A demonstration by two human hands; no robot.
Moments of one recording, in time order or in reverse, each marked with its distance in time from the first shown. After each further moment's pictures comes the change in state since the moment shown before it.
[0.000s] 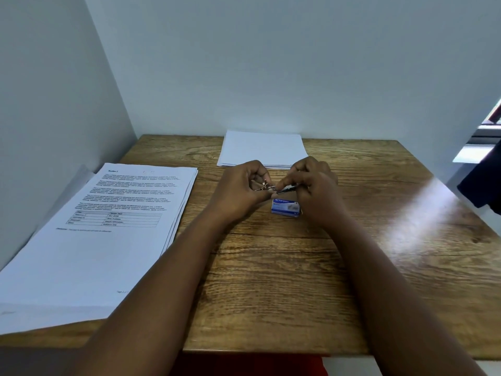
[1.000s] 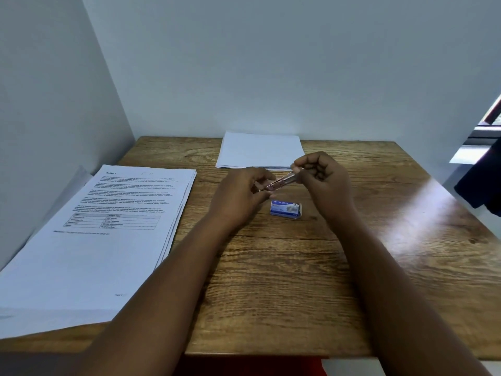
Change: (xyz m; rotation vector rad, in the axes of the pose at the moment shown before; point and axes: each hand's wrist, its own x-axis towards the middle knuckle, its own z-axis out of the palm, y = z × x) left_hand 0.000 0.004 0.005 0.258 0.032 0.004; right_hand 0.002 0.000 -0.009 0.612 0.195 0.181
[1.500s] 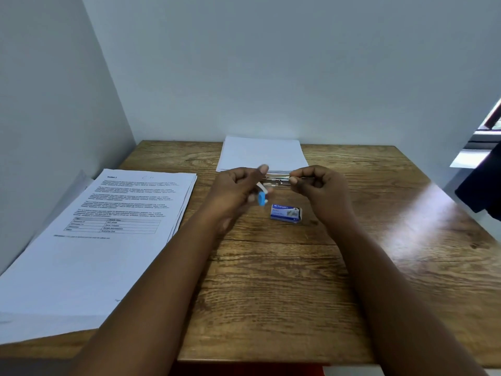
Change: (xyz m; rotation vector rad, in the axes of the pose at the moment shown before) left_hand 0.007 -0.011 -0.003 -1.008 -0.069 -0.438; right_hand 0.000 -0.001 0.001 0.025 -0.027 0.177
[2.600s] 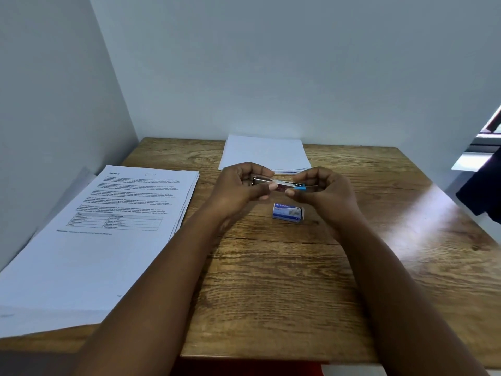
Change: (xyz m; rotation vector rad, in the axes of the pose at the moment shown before) left_hand -0.006 0.008 0.001 0.213 -0.068 0.192; right_hand -0.006 -0.002 -0.006 0.081 -0.104 0.112
